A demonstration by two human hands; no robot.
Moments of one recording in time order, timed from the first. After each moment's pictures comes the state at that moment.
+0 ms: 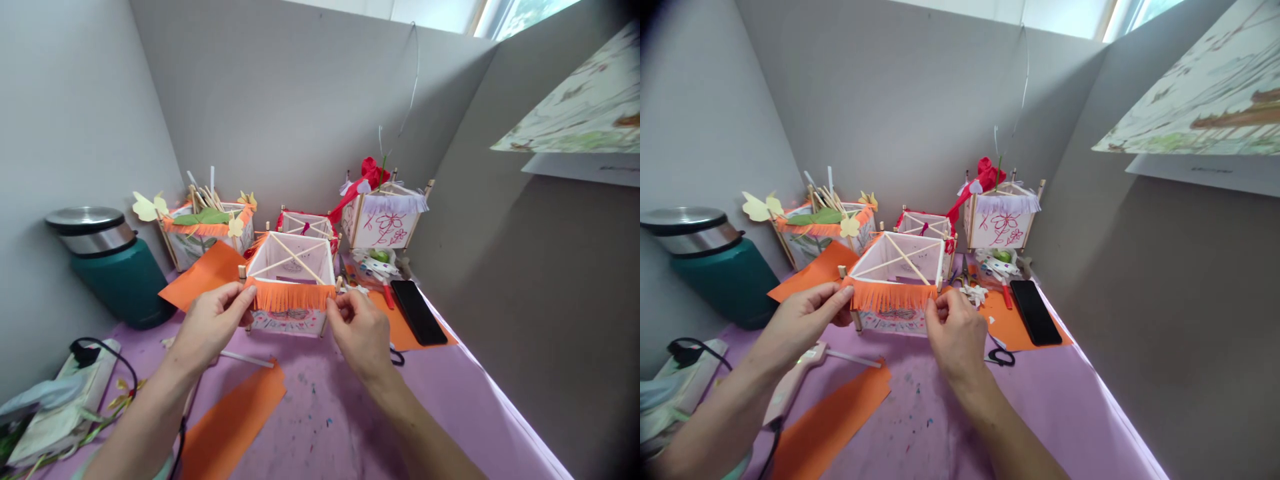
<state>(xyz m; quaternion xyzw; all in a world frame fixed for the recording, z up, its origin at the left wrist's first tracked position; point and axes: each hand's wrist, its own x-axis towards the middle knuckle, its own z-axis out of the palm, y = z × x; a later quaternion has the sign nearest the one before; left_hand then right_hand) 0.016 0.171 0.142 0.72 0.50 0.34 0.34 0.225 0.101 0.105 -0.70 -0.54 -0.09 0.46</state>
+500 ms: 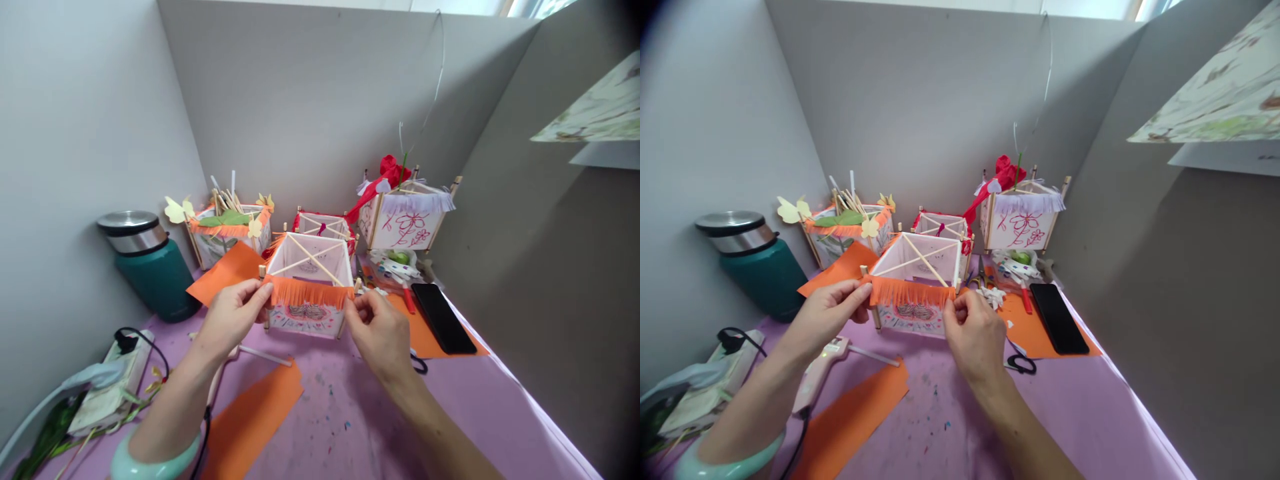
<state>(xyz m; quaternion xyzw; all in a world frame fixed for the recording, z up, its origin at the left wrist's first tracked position) 0.018 0.170 0.151 0.69 0.49 0.37 0.38 0.226 0.104 0.104 -0.69 -0.54 -0.08 0.47</state>
